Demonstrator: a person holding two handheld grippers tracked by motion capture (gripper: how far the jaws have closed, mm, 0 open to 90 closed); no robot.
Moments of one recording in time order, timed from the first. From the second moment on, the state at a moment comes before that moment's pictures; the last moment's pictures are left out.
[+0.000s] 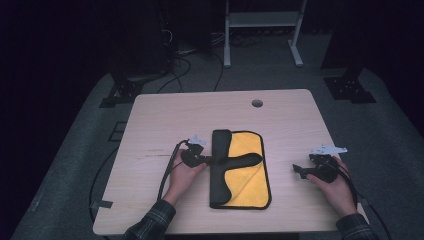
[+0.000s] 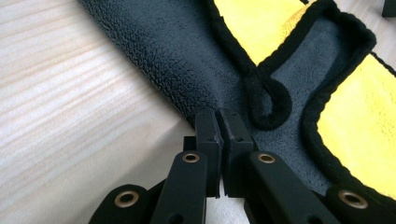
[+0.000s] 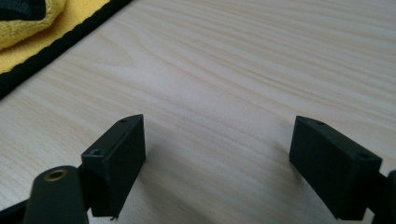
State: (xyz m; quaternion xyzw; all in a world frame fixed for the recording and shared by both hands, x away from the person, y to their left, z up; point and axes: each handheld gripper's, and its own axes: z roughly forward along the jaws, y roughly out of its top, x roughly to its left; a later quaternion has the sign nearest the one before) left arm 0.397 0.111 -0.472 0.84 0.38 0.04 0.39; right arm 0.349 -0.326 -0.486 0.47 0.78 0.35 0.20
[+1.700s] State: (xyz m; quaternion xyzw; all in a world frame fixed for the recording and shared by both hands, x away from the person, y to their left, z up) left arm 0.337 0.211 -0.477 0.86 0.34 0.15 0.35; right arm 0.370 -0.269 -0.456 0.38 0.80 0.42 0.16
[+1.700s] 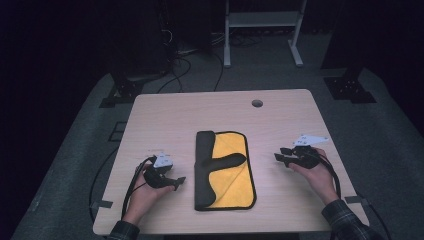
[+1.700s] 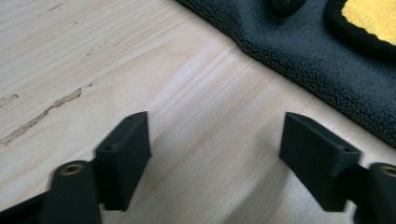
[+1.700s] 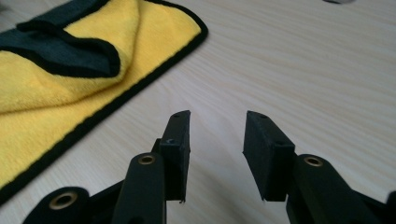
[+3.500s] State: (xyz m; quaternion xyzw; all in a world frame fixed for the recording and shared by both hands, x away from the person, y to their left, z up) left arm 0.341 0.204 -0.484 0.87 0.31 0.14 0.36; right arm 0.402 -0.071 -0.448 0.22 0.86 0.45 0.06
